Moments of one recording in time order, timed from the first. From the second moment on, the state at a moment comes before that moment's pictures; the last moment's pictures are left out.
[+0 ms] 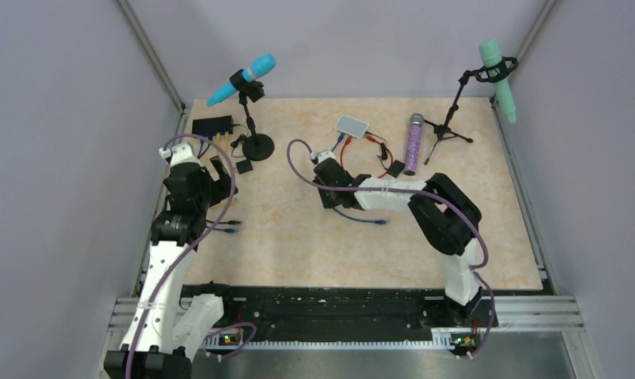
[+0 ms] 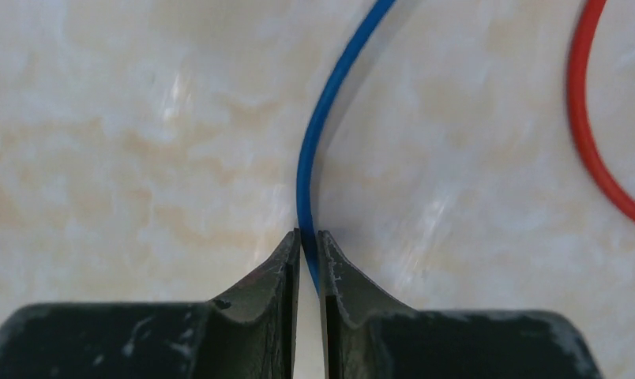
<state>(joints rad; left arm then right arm) -0.03 0.82 0.85 -0.56 -0.21 -0.39 0.81 2.04 1.36 -0.17 0.20 0.32</state>
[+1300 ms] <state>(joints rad) -0.32 1.60 1.06 -0.07 0.16 -0.41 0.45 1.79 1.30 -0.19 -0.18 0.54</state>
